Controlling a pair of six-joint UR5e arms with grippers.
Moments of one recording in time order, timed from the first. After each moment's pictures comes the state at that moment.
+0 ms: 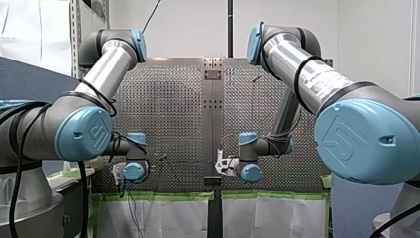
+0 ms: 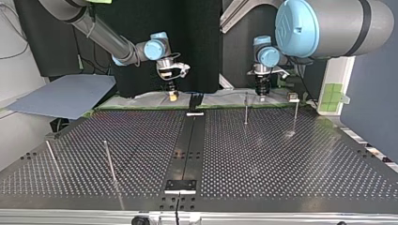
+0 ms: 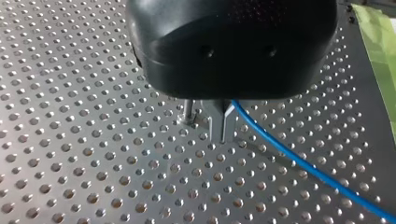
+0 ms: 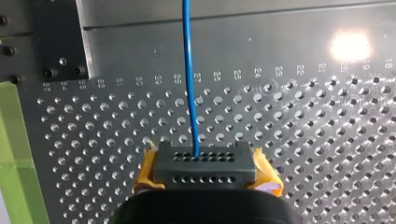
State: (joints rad) left arm -0.03 -2.38 -2.05 -1.97 -1.70 -1.72; right arm 2.17 -0.62 1.63 -0.96 1.59 1.66
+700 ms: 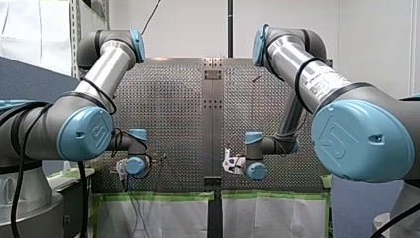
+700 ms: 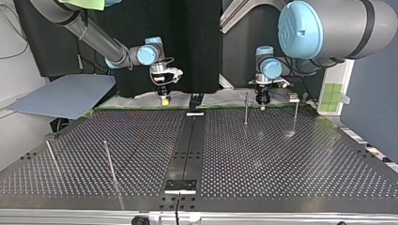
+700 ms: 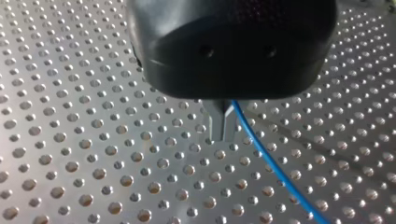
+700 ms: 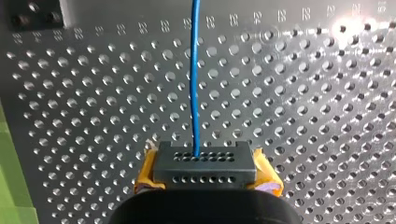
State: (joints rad) left arm -0.01 -2.38 -1.94 -2.07 -1.65 -1.79; right arm 2.11 -0.62 1.61 -0.94 1.59 1.66
